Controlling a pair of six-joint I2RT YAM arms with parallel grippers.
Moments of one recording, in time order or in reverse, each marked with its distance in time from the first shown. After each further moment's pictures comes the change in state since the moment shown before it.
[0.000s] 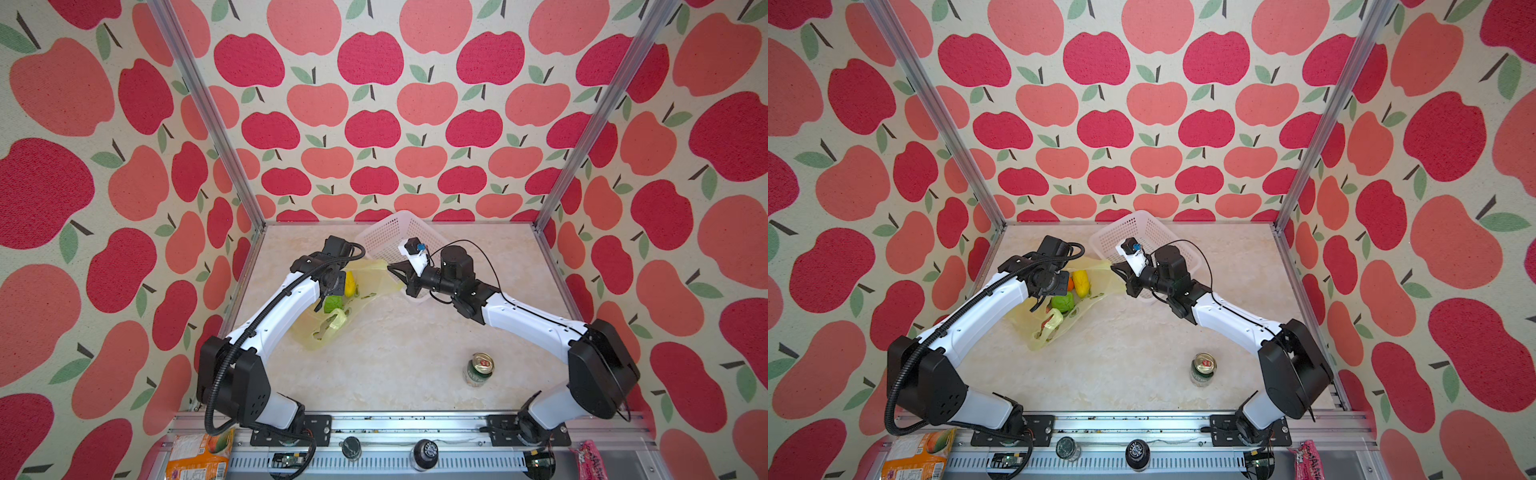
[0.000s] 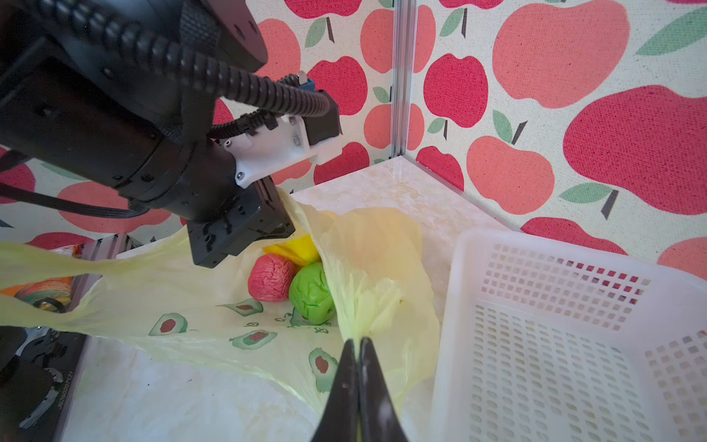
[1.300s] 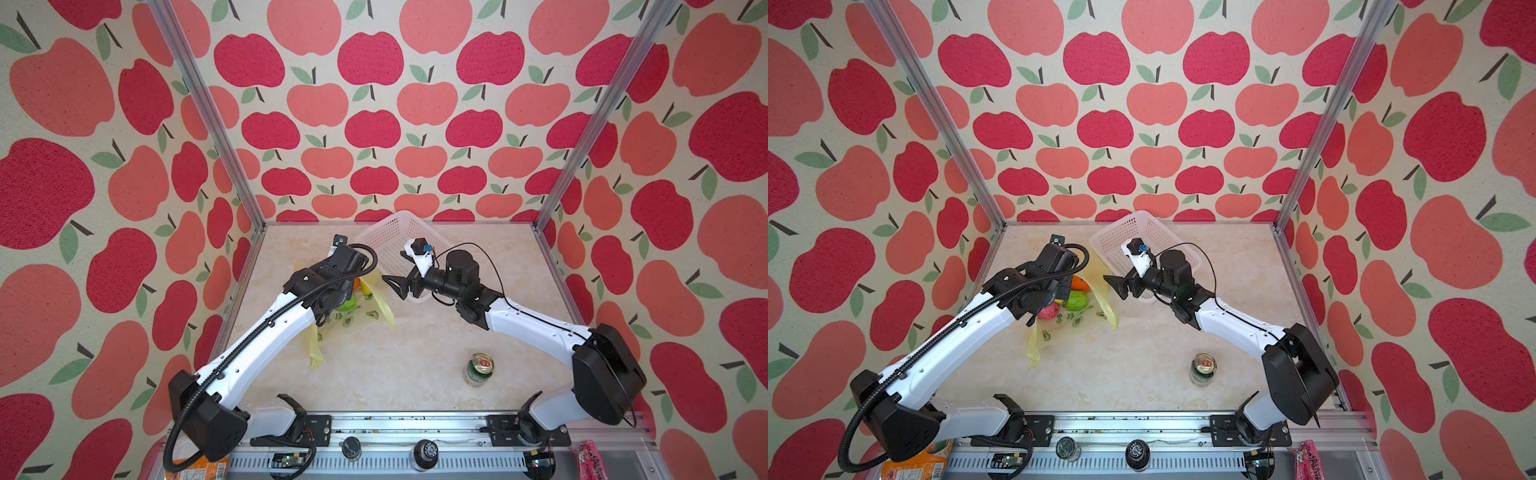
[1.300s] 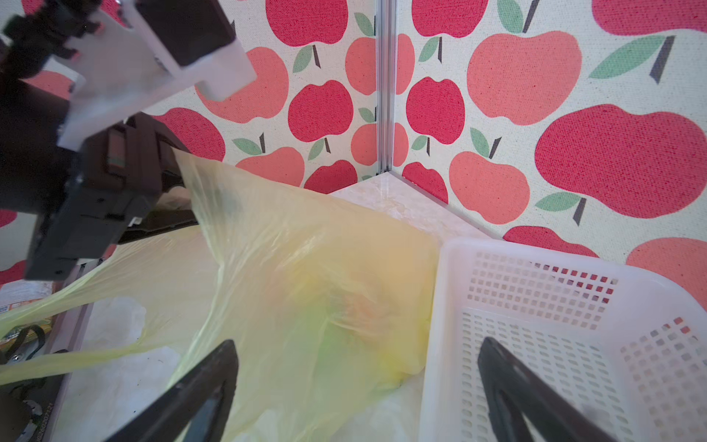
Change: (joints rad) left arm -0.235 -0.268 -0.048 -0.041 -0.150 -0.053; right arm 0.000 -0.036 -0.056 0.085 0.035 0.038
